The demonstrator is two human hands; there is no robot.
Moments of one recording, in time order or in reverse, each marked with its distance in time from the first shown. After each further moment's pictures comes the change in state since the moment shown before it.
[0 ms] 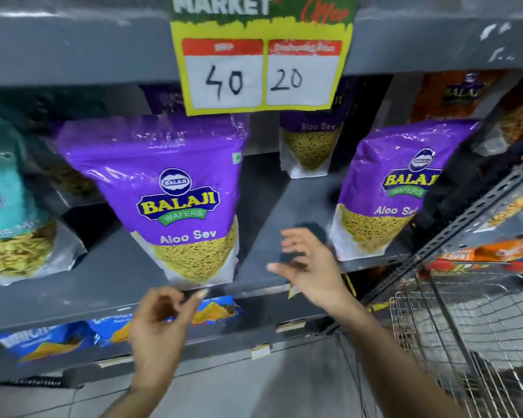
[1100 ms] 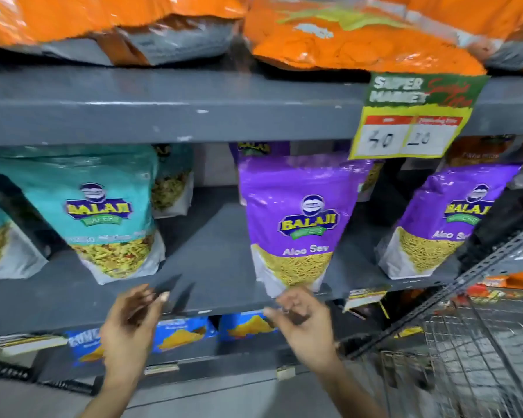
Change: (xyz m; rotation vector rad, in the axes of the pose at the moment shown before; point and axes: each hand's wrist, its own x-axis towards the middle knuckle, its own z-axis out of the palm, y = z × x) left_hand 0.073 -0.037 -0.156 -0.021 0.116 -0.067; right_hand -0.063 -0.026 0.142 0.109 0.134 -0.066
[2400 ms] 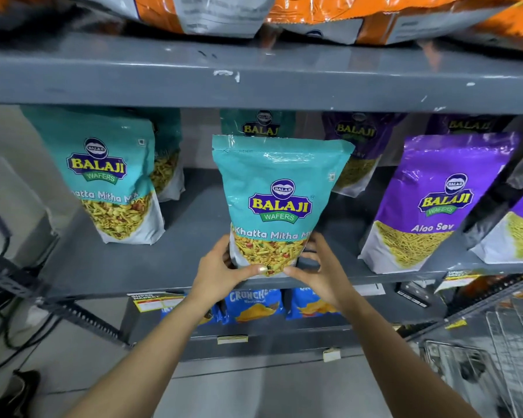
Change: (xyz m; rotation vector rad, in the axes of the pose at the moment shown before) left_hand 0.092 0.001 -0.092 0.059 -0.618 -0.063; right_hand 0.021 -0.027 0.169 -0.154 -0.230 0.132
